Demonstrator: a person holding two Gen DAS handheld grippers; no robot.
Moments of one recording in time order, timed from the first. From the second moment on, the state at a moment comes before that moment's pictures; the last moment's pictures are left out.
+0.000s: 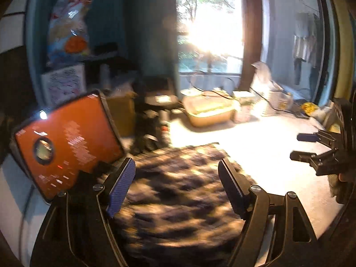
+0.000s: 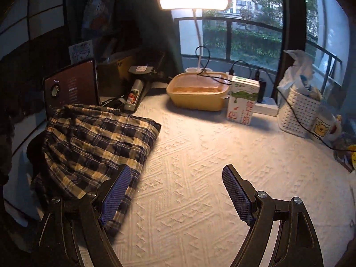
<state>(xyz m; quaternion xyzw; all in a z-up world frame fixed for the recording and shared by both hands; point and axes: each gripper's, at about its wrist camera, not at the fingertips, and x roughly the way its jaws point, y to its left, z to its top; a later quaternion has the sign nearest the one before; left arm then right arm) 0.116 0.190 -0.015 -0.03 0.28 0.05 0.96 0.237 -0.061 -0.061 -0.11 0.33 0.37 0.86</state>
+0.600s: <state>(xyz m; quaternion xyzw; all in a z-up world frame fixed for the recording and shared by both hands) 0.073 0.080 -0.004 -0.02 0.26 -0.01 0.97 0.162 -0.179 -0.031 -0.07 0.28 0.29 0.91</state>
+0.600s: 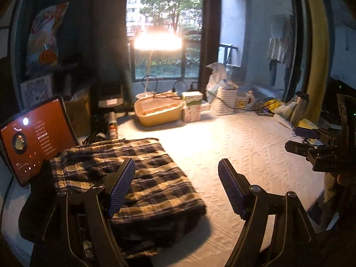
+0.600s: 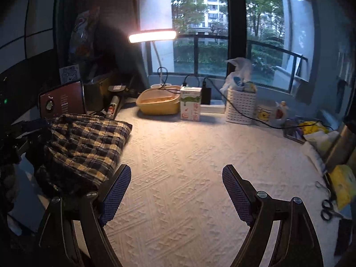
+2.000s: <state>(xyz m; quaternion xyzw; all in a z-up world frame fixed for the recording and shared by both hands) -0.008 0.025 0.046 -0.02 0.09 0.04 1.00 0.053 -0.238 0.057 -0.08 0.13 0.21 0.97</state>
